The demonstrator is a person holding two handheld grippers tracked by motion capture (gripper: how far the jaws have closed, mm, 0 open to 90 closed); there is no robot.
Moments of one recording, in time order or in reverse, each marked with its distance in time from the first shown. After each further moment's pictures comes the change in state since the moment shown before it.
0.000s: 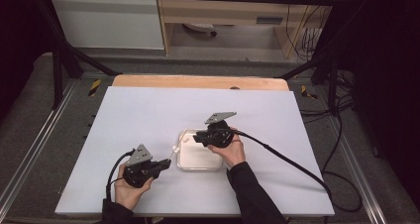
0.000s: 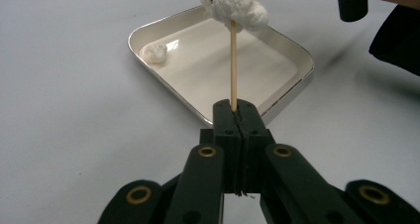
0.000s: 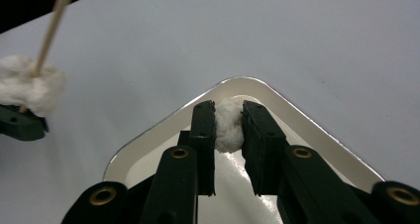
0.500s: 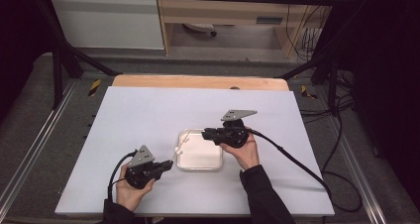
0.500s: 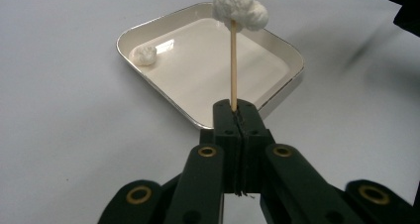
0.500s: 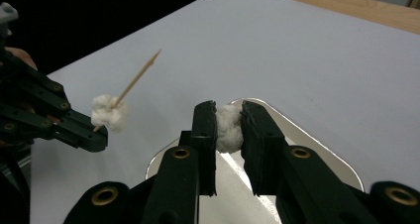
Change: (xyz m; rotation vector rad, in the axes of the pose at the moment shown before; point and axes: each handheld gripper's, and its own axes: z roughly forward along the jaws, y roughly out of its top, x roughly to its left) left arm -0.006 0.001 0.002 0.002 -0.016 0.016; right arm 0.000 0.003 -0.053 -0.117 0.050 0.045
